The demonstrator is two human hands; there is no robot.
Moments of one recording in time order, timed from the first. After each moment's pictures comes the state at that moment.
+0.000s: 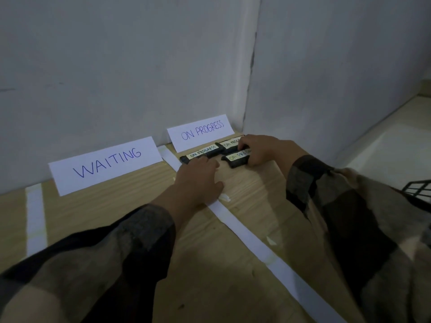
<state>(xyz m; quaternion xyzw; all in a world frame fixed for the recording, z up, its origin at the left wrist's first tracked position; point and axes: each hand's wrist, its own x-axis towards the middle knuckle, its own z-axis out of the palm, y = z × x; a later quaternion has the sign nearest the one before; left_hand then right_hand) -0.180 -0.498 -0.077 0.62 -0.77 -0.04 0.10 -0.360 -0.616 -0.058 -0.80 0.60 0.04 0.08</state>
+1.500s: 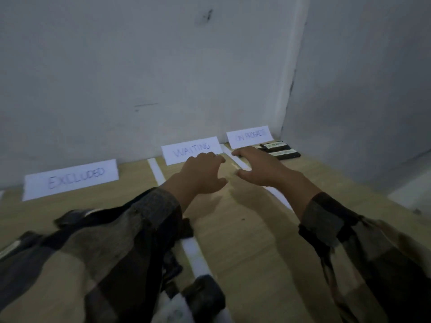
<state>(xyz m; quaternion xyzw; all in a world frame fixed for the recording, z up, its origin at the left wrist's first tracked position) -0.083 -0.313 -0.004 0.66 -0.75 0.02 0.07 -0.251 -0.377 -0.011 -0.88 0.45 -0.15 0.07</state>
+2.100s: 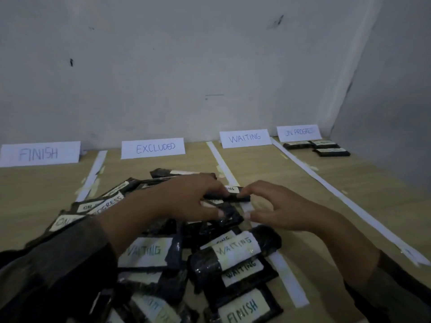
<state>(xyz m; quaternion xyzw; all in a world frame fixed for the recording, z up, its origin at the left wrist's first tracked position) 0.011 -0.098 0.007 0.61 -0.79 -0.09 0.06 -0.205 -0.194 -0.023 -0.93 0.28 -0.08 0.22</state>
